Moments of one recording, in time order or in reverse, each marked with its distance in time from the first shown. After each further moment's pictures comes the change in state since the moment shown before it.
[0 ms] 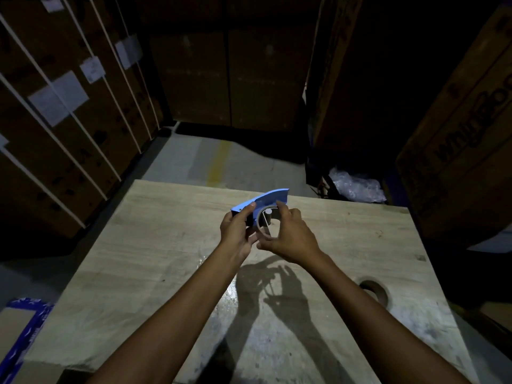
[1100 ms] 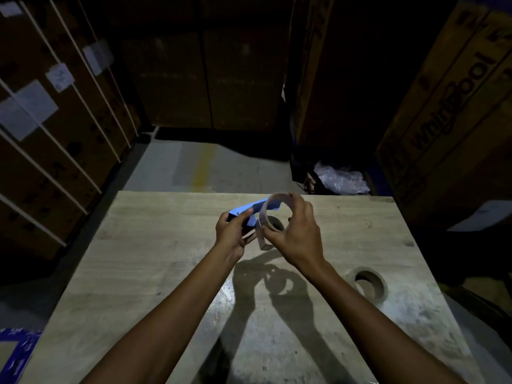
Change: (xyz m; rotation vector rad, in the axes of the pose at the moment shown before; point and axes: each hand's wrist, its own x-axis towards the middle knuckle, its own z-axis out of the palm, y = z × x) left_hand 0.016 0.003 -0.006 0.156 -0.116 0.006; right_hand -0.021 -0.009 -0.009 0.150 0.428 -0.018
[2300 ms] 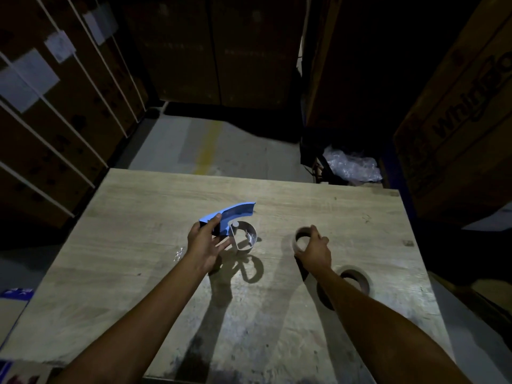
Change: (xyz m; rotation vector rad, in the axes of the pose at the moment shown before) left_hand 0.010 -0.047 -0.023 -0.094 0.190 -0.070; right_hand 0.016 0.220 0.050 -0.271 -0.383 0.472
